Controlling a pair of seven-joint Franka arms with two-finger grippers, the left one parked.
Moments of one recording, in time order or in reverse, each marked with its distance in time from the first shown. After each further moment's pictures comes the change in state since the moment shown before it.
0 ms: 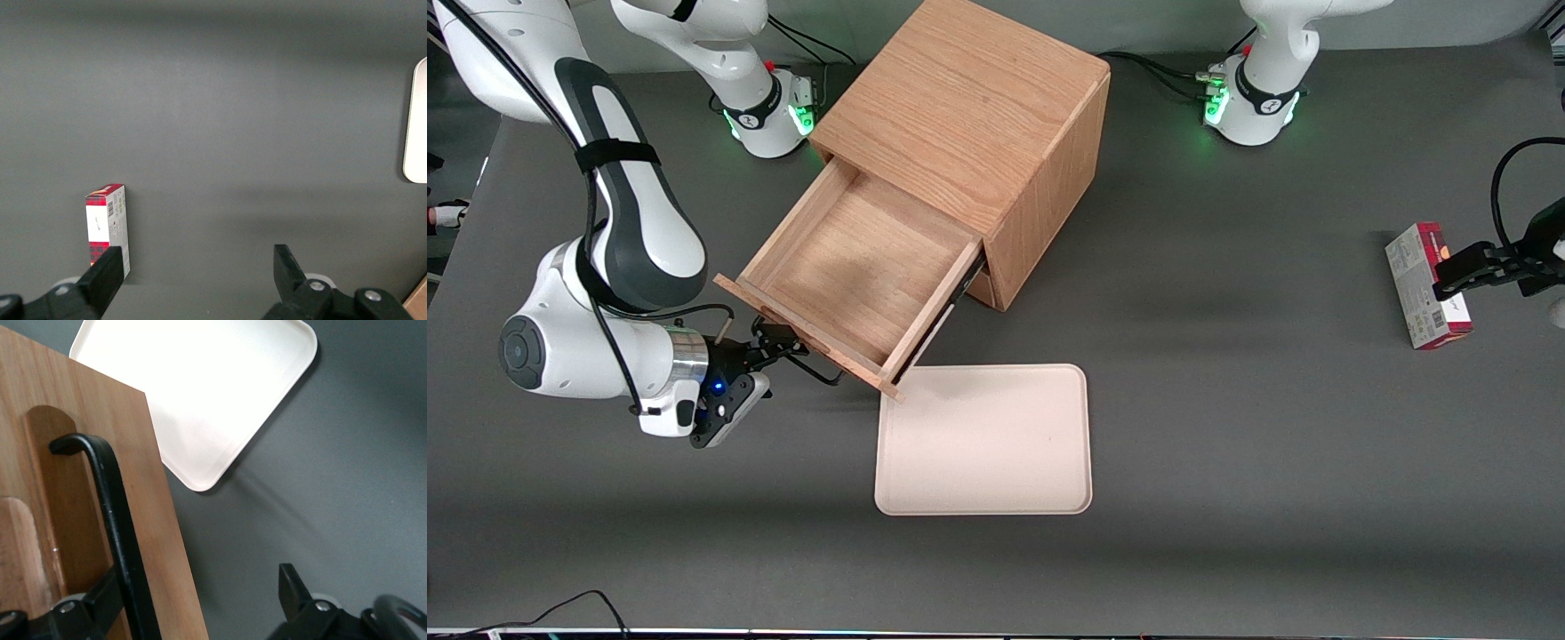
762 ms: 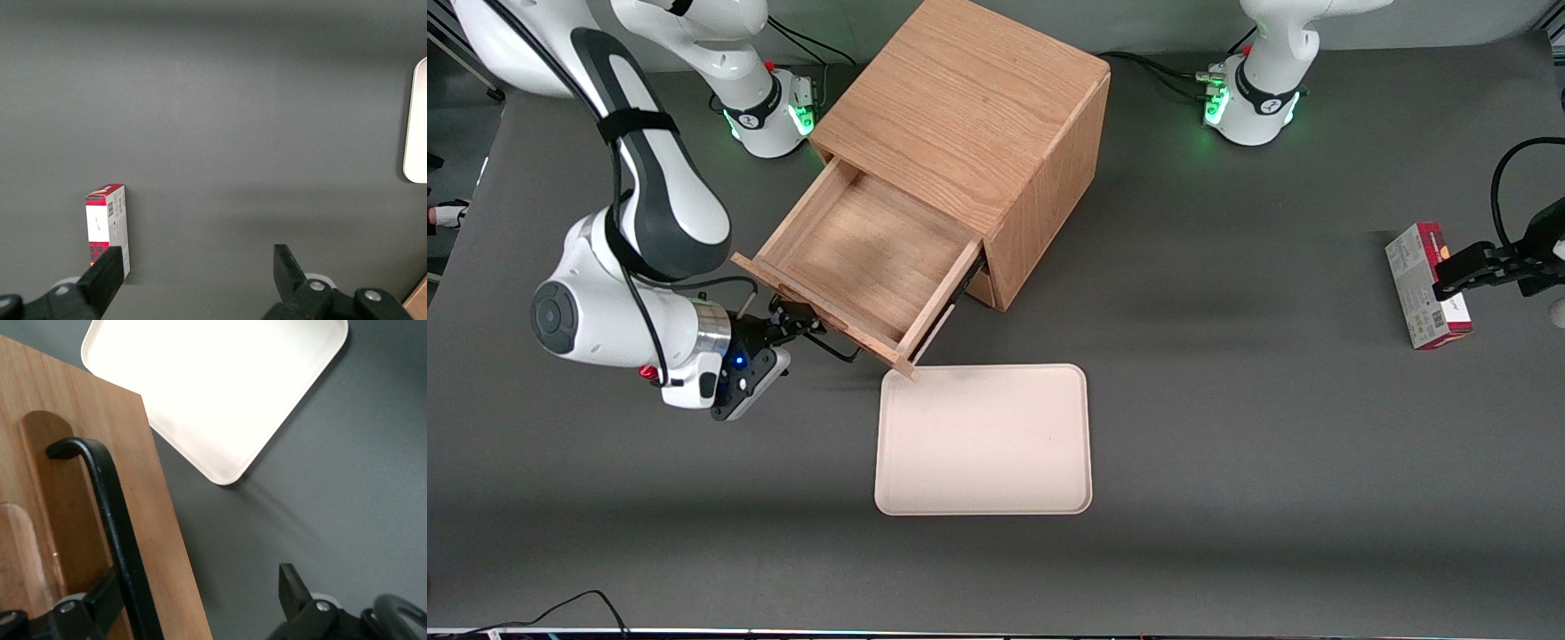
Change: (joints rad) arm 0.002 -0.111 0.042 -0.148 0.019 0.058 0.052
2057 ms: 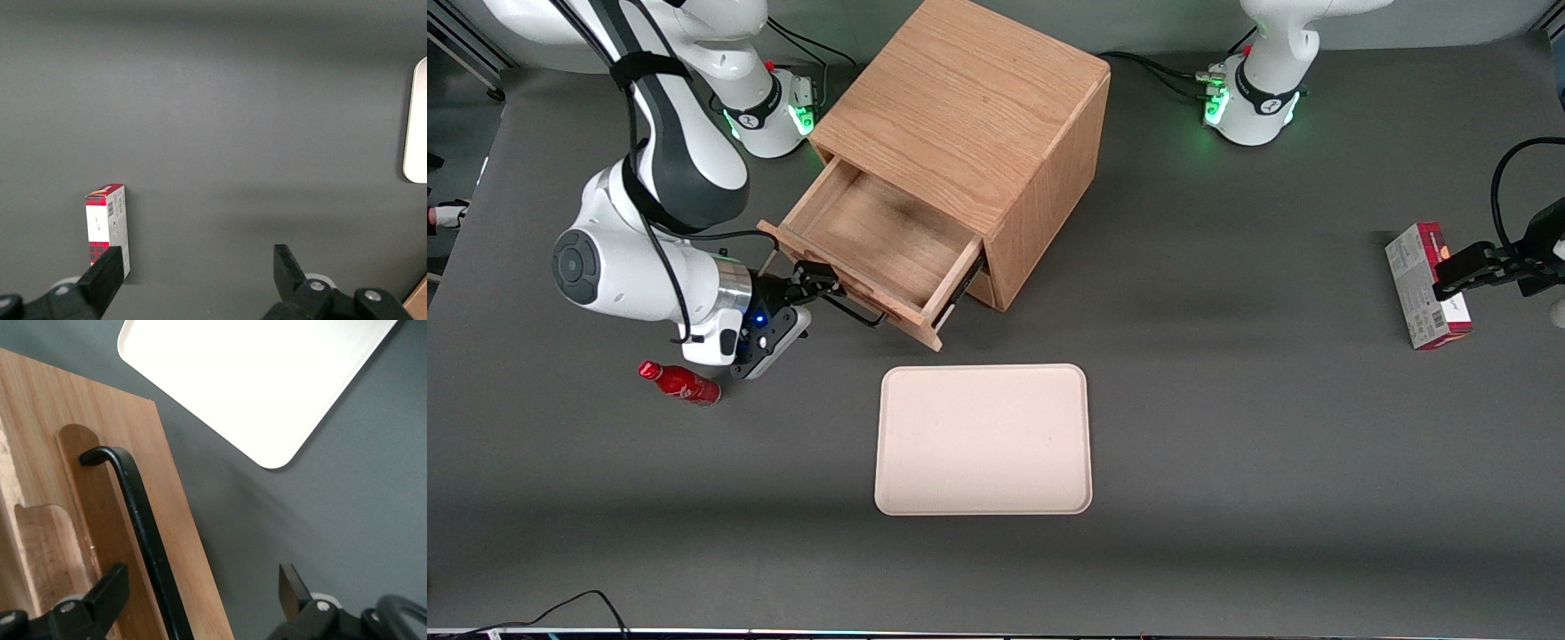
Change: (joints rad) arm 0.000 -0.116 0.054 -0.120 0.065 -0.002 0.076
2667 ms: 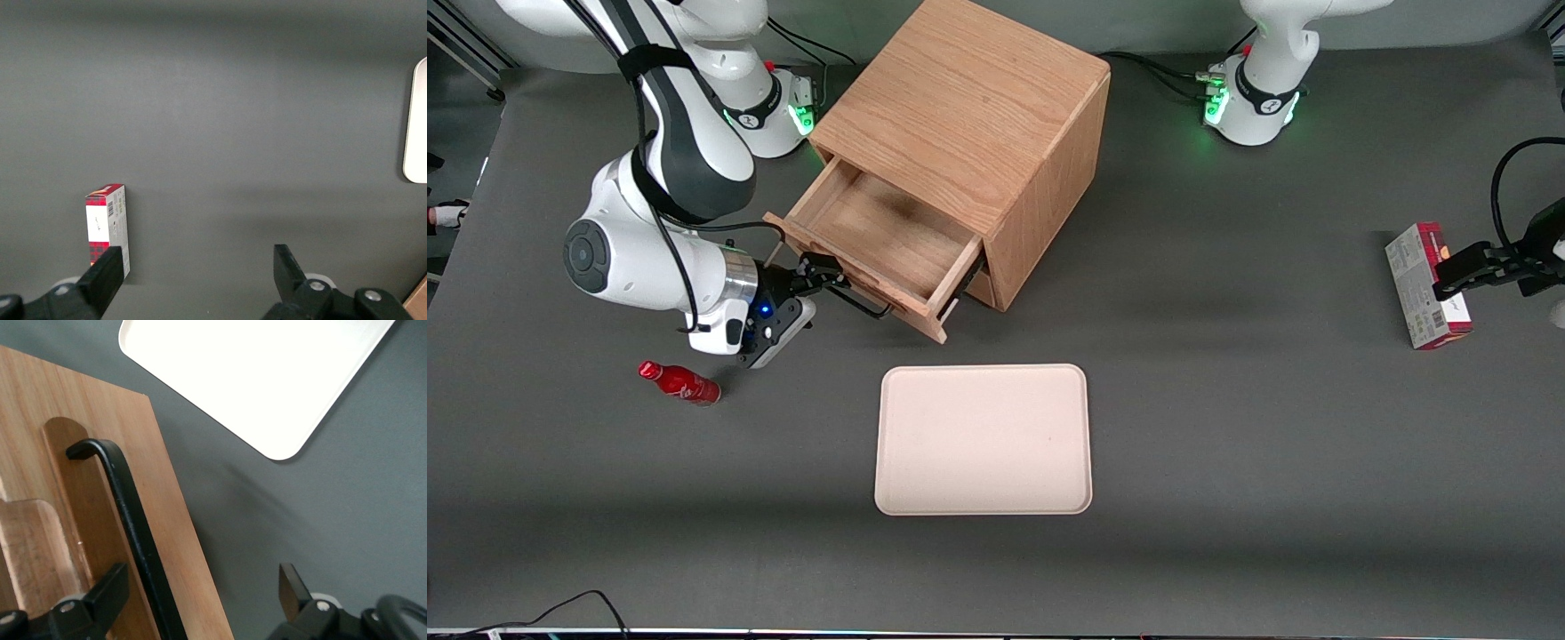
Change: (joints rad) arm 0.000 -0.035 0.005 -0.063 0.030 0.026 0.004
